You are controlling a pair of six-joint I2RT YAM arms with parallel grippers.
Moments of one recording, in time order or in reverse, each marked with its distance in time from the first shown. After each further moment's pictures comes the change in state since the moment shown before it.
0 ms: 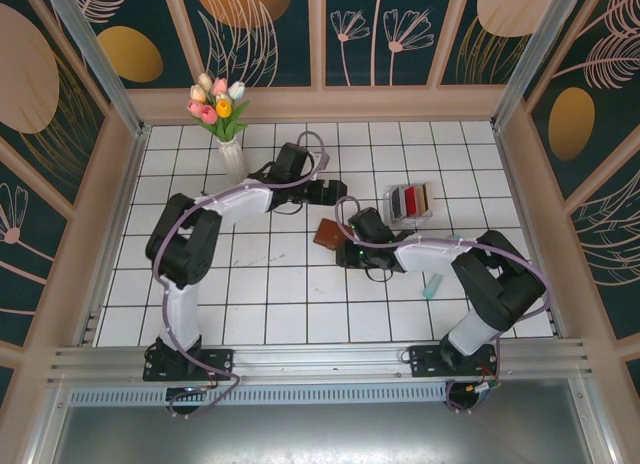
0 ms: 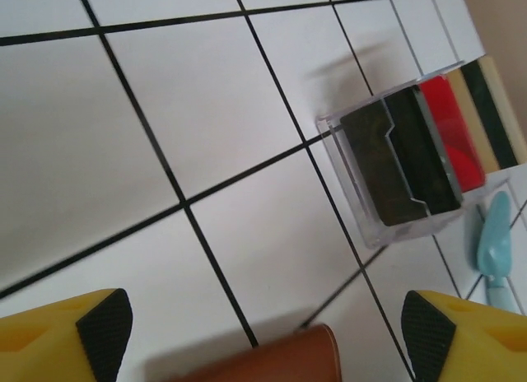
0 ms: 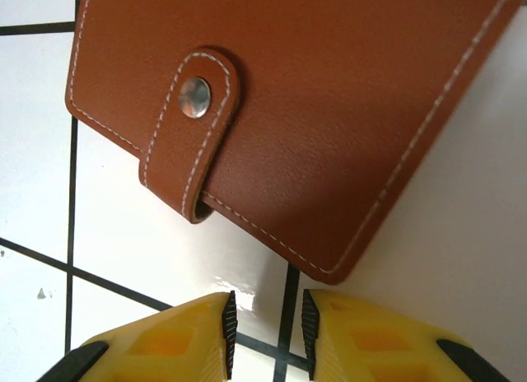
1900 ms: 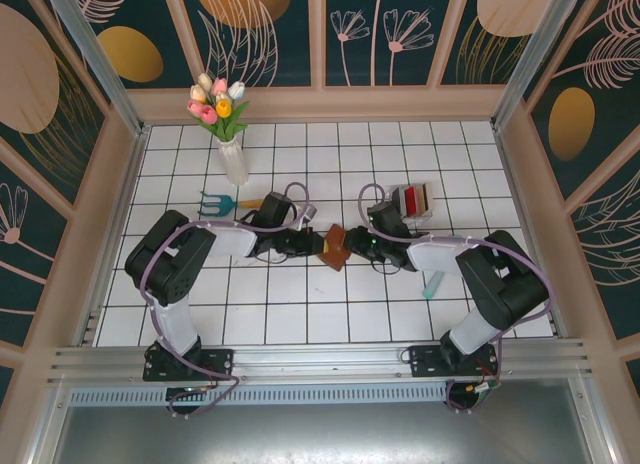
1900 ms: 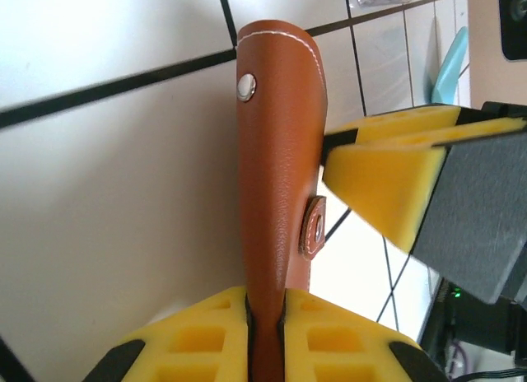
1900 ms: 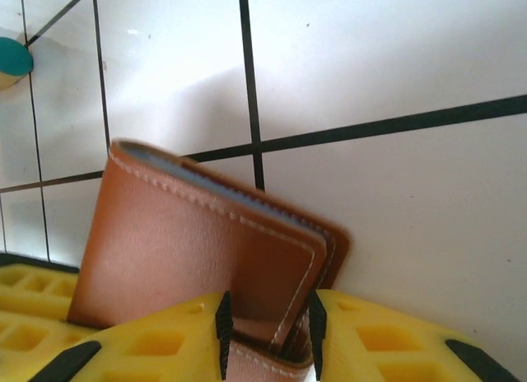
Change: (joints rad) left arm -0.027 -0.206 -0.599 0.341 0.262 -0.241; right arm -0.130 -0.010 -0.058 0.189 -0.074 0.185
